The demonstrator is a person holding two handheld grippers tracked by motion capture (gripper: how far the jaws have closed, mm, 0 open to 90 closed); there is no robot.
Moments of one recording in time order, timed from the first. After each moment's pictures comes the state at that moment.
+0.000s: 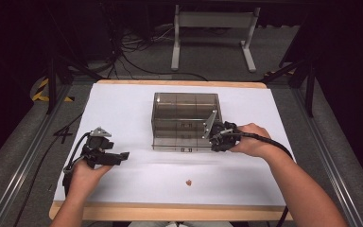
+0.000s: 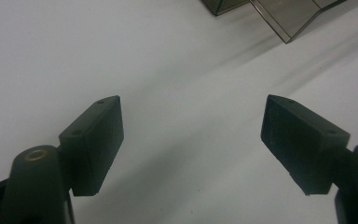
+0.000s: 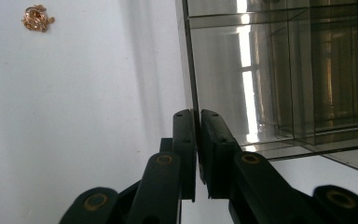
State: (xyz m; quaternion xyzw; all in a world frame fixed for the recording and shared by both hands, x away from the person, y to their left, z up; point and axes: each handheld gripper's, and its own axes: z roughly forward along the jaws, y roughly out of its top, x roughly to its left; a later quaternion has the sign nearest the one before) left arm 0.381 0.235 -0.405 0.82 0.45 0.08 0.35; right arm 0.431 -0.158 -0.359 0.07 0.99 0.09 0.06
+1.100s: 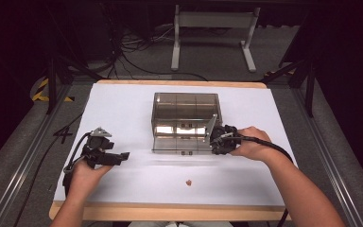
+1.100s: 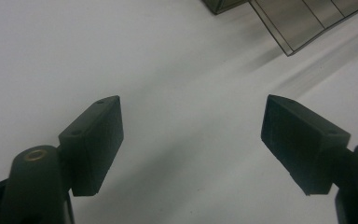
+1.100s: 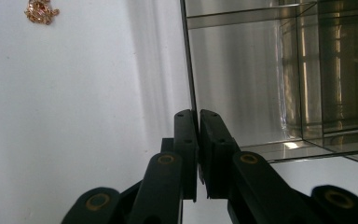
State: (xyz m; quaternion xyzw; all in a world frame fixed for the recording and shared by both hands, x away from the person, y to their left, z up) left arm 0.381 0.234 -0.406 0.82 0.45 0.08 0.35; right arm 0.424 -0.160 -0.367 0.06 0.99 0.09 0.06
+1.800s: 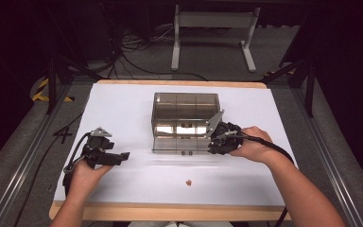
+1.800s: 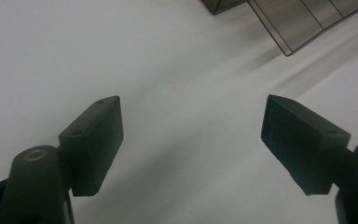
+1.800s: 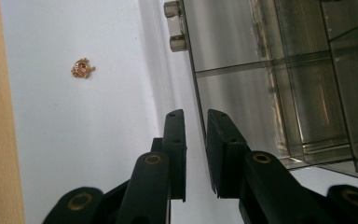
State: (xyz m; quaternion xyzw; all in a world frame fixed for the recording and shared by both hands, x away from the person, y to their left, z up) left arm 0.381 0.234 -0.406 0.82 0.45 0.08 0.35; right arm 0.409 -0.159 -0.341 0.09 0.98 0.16 0.07
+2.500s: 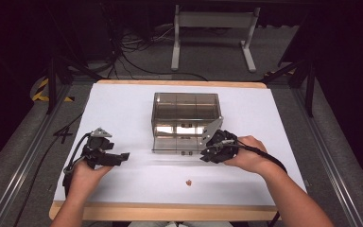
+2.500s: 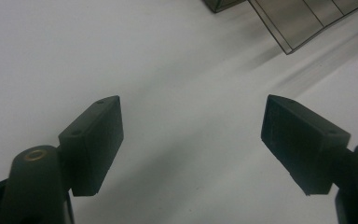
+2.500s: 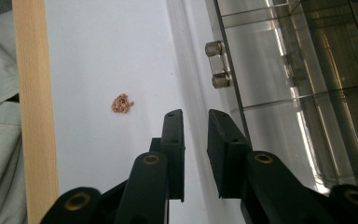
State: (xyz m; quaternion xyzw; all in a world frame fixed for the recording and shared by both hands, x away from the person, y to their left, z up) left arm 0.380 0.234 -0.406 0.82 0.45 0.08 0.34; right arm 0.386 -0.147 -0.347 0.09 0.97 0.22 0.06
